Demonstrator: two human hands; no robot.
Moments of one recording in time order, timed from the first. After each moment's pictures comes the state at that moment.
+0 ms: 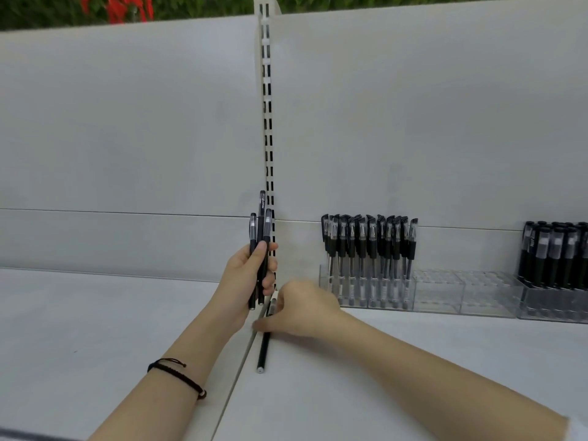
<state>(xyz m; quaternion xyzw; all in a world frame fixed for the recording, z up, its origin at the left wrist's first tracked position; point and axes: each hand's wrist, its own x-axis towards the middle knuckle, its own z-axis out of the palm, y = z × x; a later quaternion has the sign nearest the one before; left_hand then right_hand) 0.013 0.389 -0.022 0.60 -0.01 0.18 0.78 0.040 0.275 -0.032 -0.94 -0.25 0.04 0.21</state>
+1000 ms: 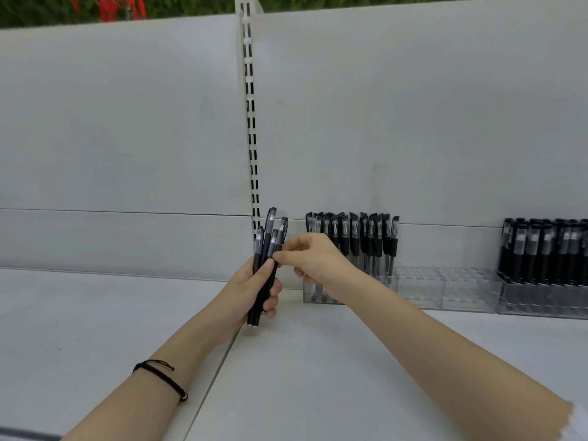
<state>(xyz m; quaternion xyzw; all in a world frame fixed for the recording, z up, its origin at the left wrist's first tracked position) 0.007 0.374 -0.039 0.69 -0.07 0.07 0.72 0.064 0.236 0.010 -0.78 -0.23 0.07 0.57</state>
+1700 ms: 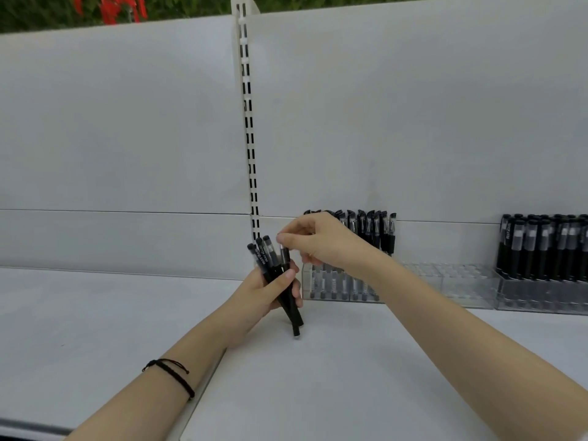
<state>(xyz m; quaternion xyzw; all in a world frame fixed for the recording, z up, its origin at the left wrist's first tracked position) 0.007 0.357 -0.042 0.70 -0.14 0.06 0.70 0.059 0.211 0.040 -0.82 -0.35 0.01 0.46</state>
